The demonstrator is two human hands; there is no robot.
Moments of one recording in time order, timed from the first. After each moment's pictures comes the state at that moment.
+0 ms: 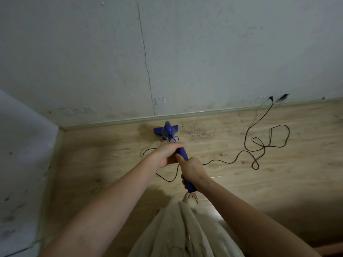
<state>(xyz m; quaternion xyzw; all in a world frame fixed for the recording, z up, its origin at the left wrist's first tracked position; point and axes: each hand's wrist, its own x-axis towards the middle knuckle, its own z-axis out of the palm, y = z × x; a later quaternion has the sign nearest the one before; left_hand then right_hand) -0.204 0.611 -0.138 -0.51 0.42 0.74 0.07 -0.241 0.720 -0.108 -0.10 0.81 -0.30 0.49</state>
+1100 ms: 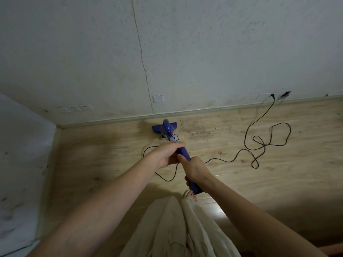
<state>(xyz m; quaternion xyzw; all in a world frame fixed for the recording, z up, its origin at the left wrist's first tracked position) -0.231 0.607 -0.145 -0.51 0.40 0.76 0.09 -0.275 0.721 -0.106 -0.12 0.80 -0.28 0.52</state>
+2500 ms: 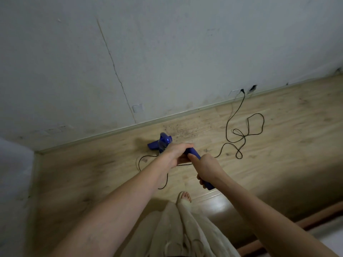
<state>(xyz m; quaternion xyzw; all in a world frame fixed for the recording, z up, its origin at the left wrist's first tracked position) -0.273 0.678 -0.118 -0.49 0.45 0.74 0.09 -0.296 0.792 -0.063 -0.09 0.87 -0.22 0.44</state>
